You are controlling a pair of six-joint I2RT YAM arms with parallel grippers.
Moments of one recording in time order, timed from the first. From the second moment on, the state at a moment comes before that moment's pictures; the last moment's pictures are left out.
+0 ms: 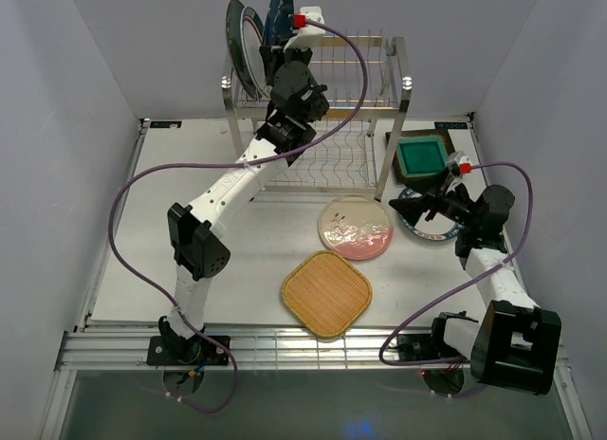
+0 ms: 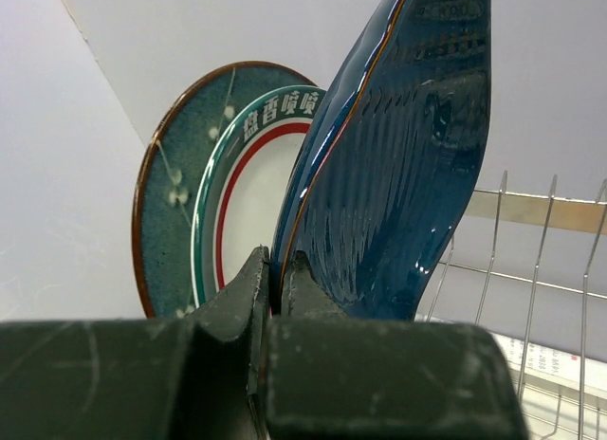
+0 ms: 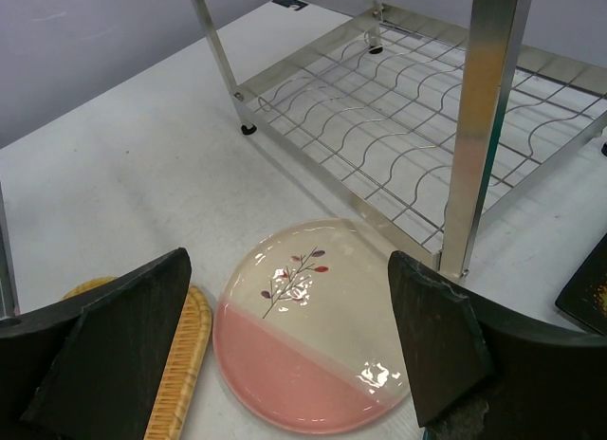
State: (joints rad) left arm -0.74 2.06 2.25 0.34 -1.12 0.70; right arm -0.17 1.10 0.51 0.64 -1.12 0.24
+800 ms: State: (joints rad) left arm -0.72 2.13 2.28 0.50 -1.21 0.88; right arm -0.18 1.12 0.51 0.65 -1.14 0.25
